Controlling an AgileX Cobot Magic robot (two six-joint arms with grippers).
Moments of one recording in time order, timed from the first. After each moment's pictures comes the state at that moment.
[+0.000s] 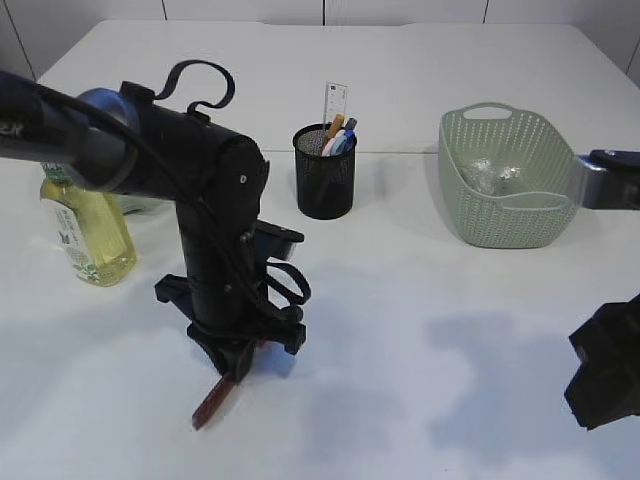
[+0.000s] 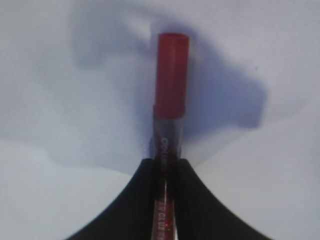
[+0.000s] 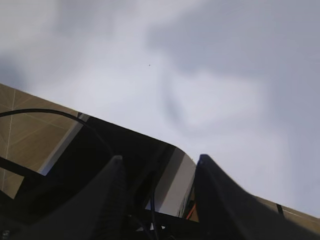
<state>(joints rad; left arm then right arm) -0.65 2.14 -1.41 -0.03 1.01 -0.23 0.40 1.16 -0.86 0.20 1.17 0.11</state>
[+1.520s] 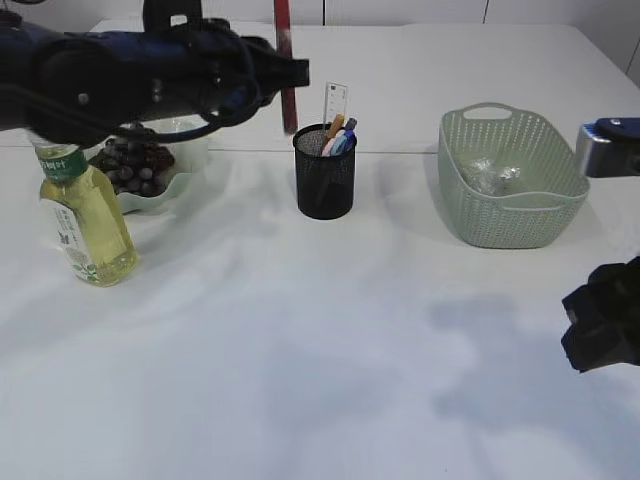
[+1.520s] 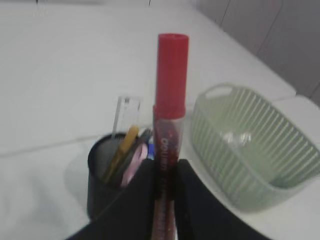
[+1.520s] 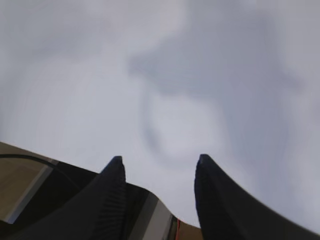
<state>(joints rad) -0.55 1.78 -1.18 0.04 -0.21 -0.28 0.40 1.16 -0.86 0.08 1.05 0.16</state>
